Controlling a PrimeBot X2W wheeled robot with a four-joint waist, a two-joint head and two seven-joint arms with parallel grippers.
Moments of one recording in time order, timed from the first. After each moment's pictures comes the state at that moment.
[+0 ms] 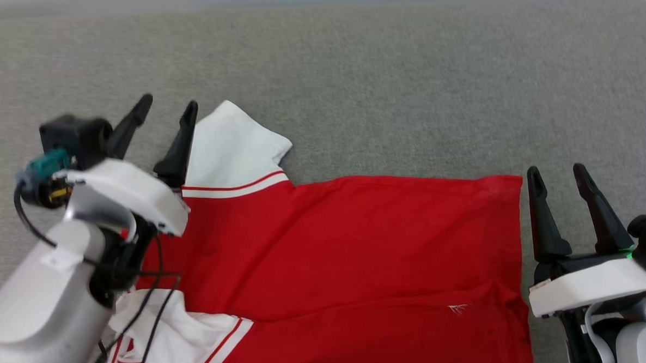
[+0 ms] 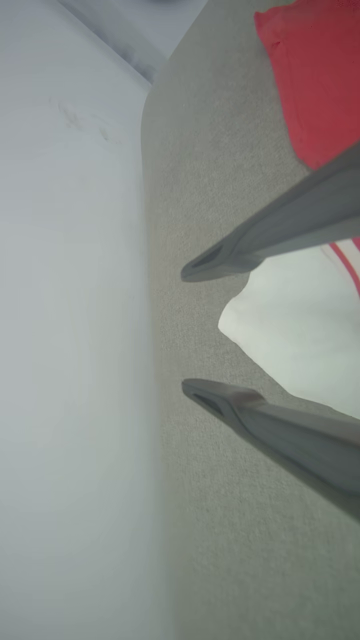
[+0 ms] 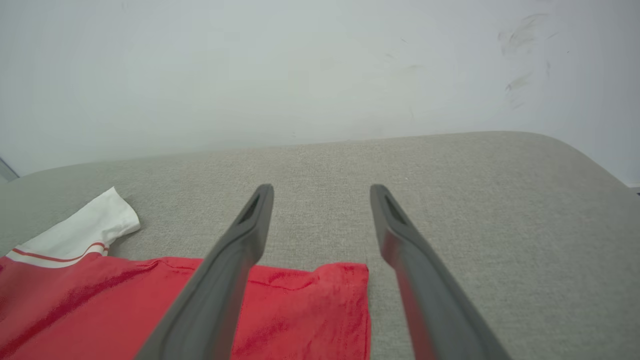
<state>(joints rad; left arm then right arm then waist) -0.47 0.50 -0.42 0.11 -0.70 0.11 -0.09 -0.15 -0.09 -0.03 -0.09 0.25 0.13 0.00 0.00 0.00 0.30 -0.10</state>
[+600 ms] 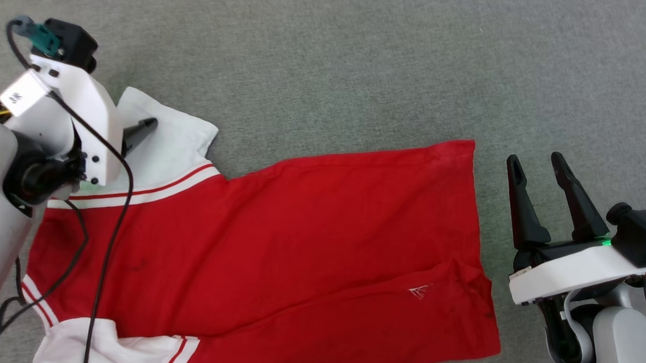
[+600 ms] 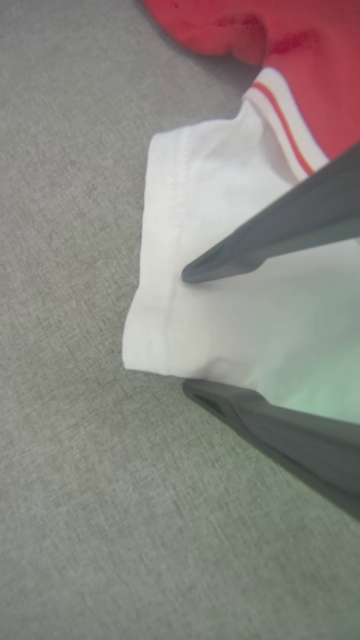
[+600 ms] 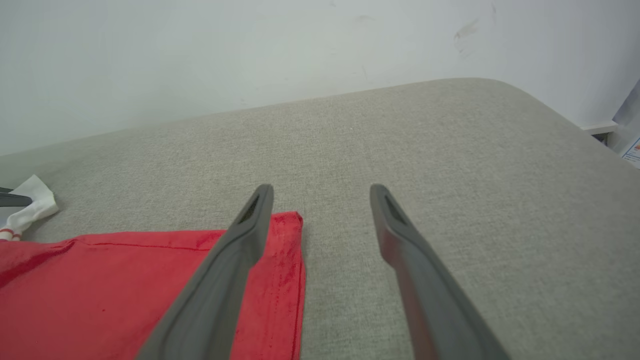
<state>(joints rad) -0.84 0.68 -0.56 0.36 -0.86 -0.10 0.67 -0.22 -0.06 0.01 -0.01 0.27 0.13 -0.05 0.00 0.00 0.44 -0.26</state>
